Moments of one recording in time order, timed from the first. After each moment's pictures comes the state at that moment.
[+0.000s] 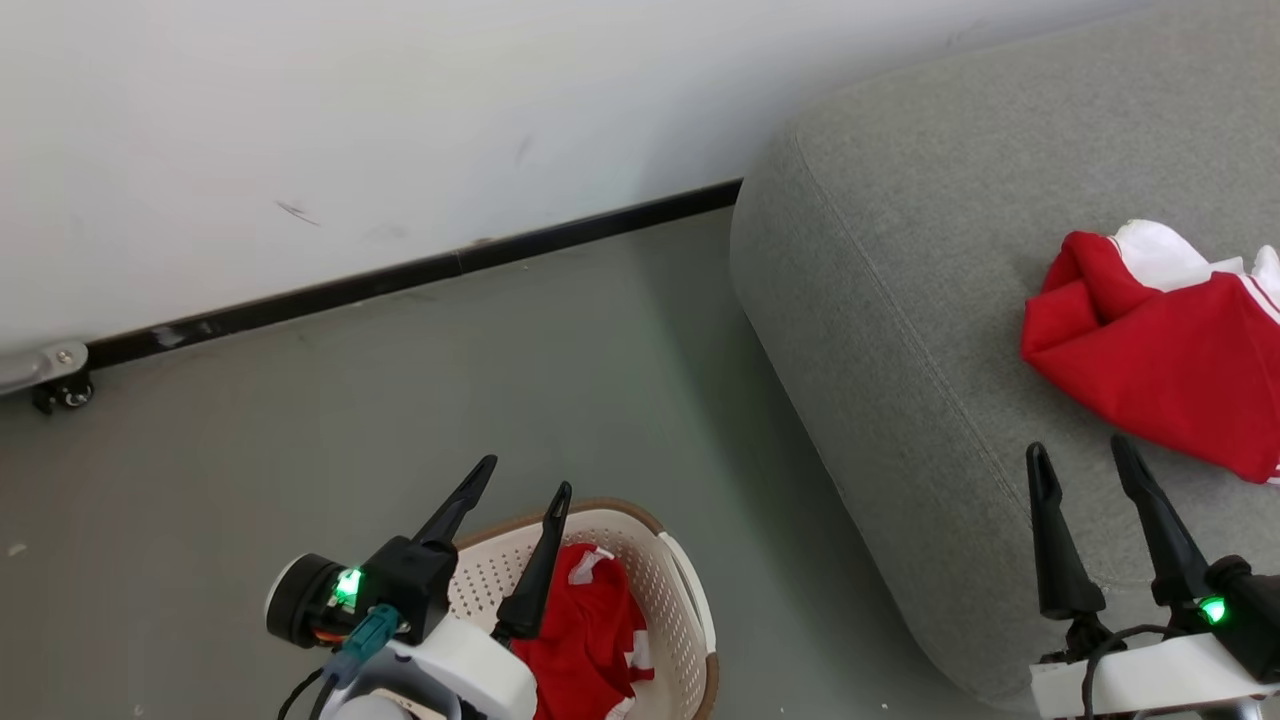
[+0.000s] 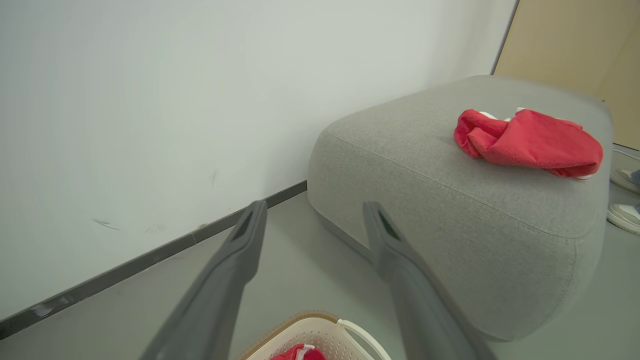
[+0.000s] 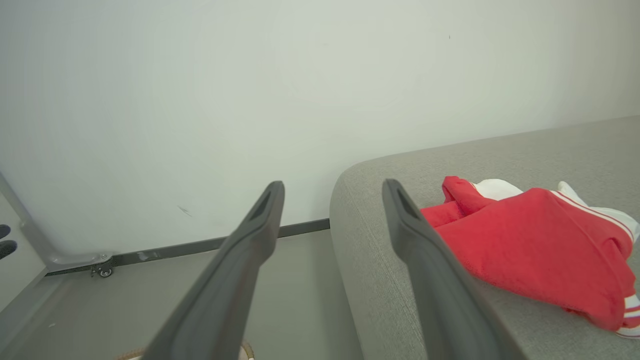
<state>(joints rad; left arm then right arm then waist) -0.18 0.17 -0.41 0.26 -0.22 -0.01 -0.22 0.09 -0.04 -0.09 -0.03 0.15 0.13 -0.12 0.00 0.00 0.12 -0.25</state>
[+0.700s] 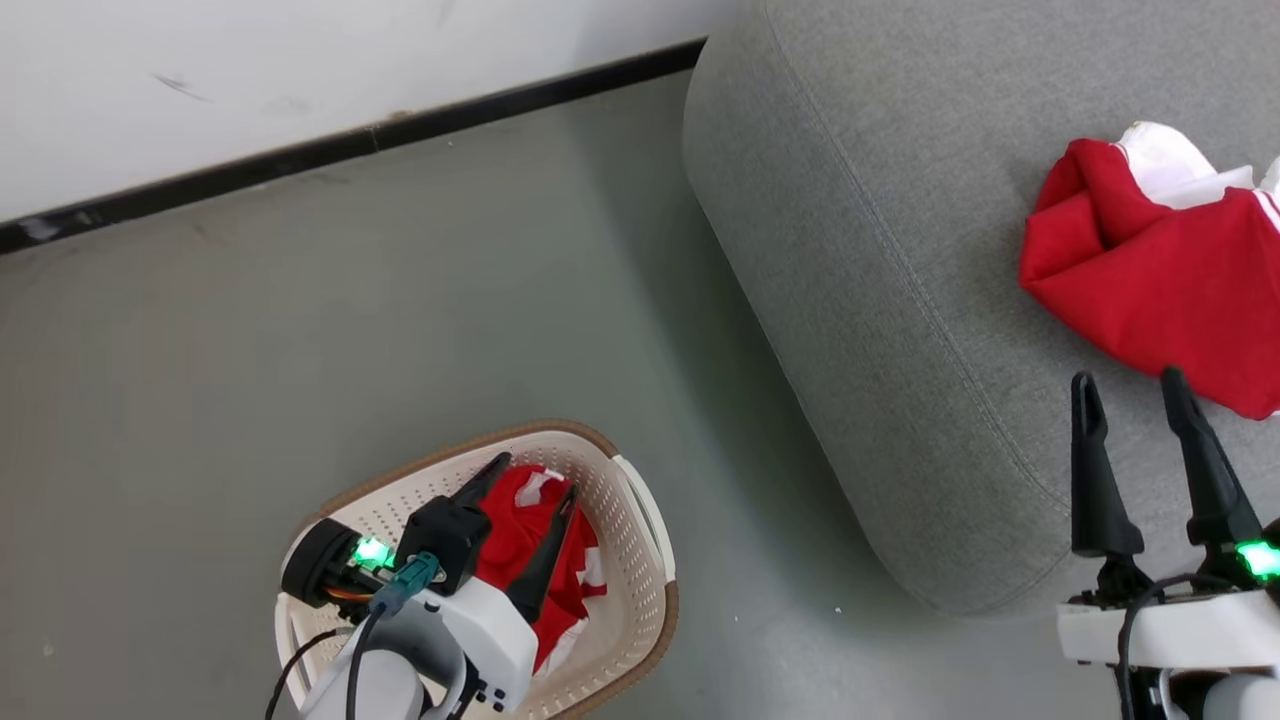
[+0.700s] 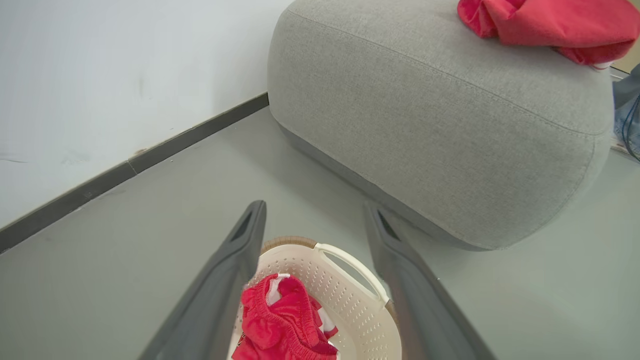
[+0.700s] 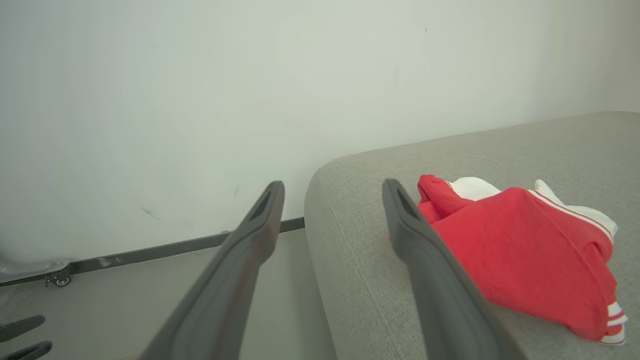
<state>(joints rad) -0.32 0.17 -0.47 0.46 -0.17 -0.06 -0.16 0.02 -0.04 -0.12 -0.07 0.19 0.13 -0.16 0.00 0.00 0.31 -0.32</state>
